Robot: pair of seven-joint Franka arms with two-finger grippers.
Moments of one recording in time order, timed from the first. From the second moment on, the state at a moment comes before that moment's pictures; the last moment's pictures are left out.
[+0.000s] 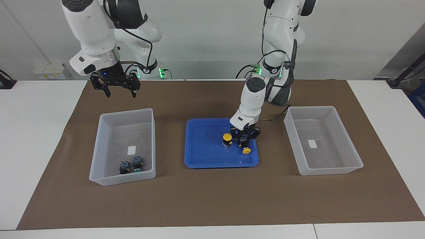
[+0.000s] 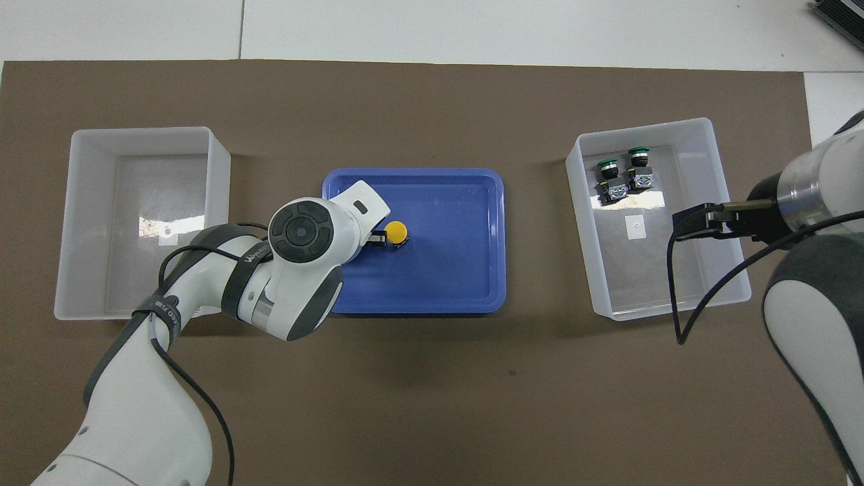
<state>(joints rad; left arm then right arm) -0.55 0.34 0.06 -1.91 0.04 2.38 -0.44 0.02 -0.04 0.08 -1.72 -0.03 1.67 0.14</state>
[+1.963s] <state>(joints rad) -0.06 0.33 0.05 -1.95 0.04 2.38 0.09 0.02 -0.04 0.08 -1.72 -0.03 1.67 0.14</state>
